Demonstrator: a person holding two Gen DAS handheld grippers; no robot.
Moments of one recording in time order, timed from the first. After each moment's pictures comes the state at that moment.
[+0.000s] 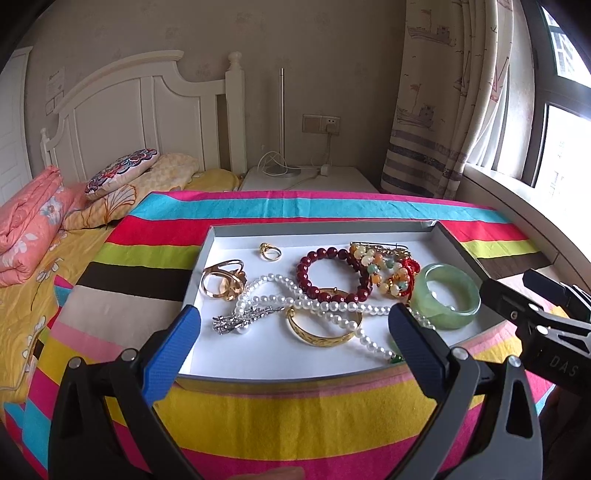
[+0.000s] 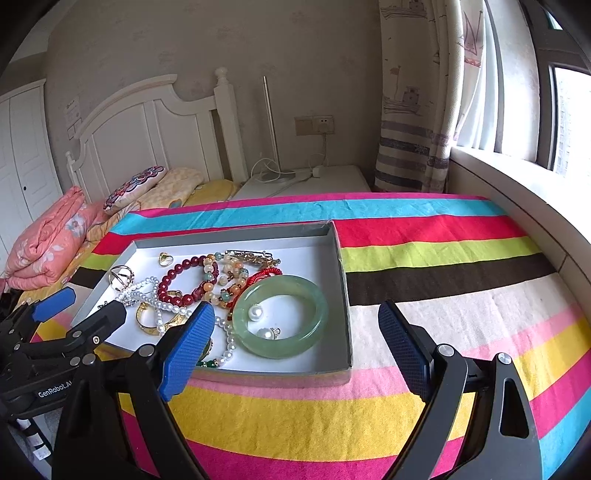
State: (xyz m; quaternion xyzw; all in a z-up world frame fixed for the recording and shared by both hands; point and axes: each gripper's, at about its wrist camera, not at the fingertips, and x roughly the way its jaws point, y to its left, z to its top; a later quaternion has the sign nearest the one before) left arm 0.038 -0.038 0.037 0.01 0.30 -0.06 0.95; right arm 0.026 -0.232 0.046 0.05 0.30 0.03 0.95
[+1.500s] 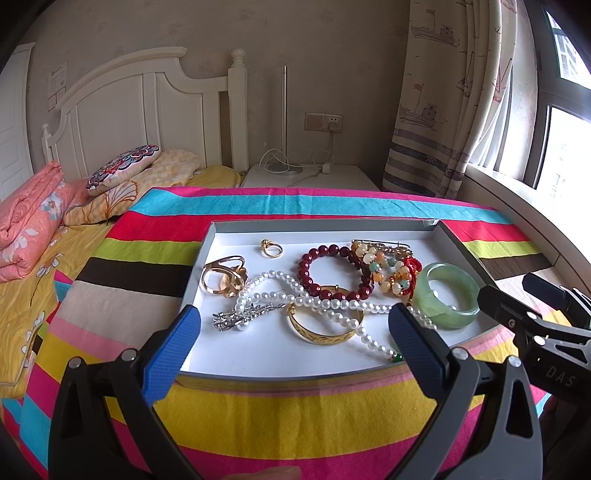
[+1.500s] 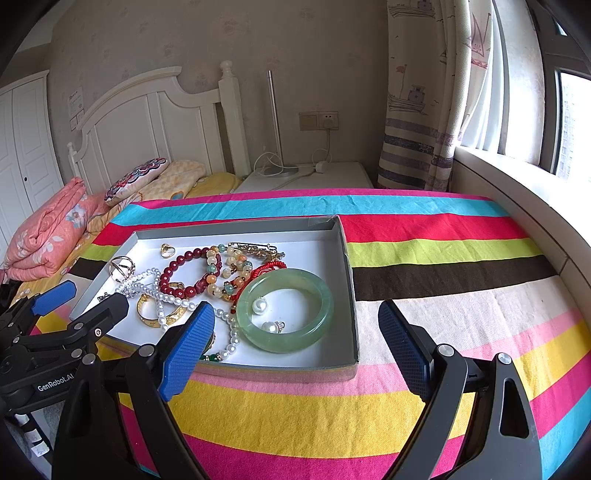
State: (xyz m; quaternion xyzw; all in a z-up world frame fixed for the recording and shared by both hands) left arm 0.038 -0.038 0.038 0.01 0.30 -0.05 0.95; right arm 0.025 -0.227 0.044 0.04 0.31 0.03 0.95
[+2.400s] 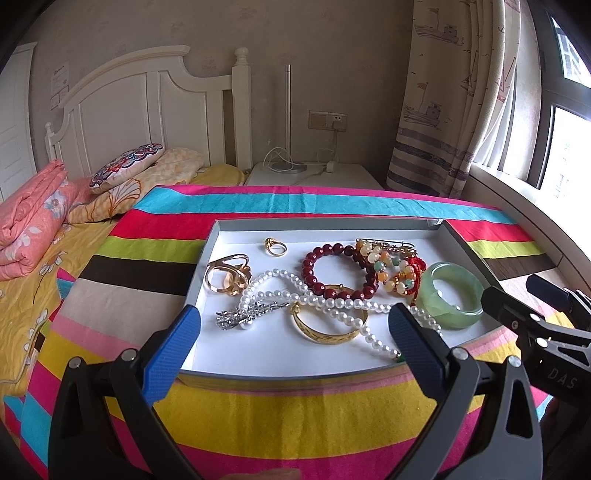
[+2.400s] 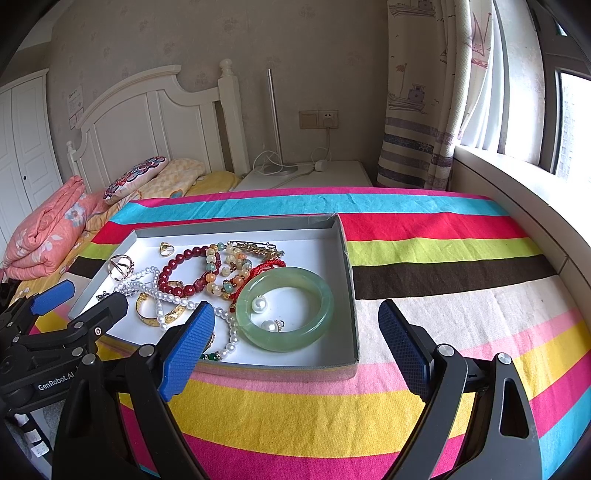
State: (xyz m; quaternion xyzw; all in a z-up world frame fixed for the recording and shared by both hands) left arm 0.039 -0.037 0.035 0.00 0.30 -0.04 0.95; right arm 0.025 -0.227 0.043 0.04 0.31 0.03 0.95
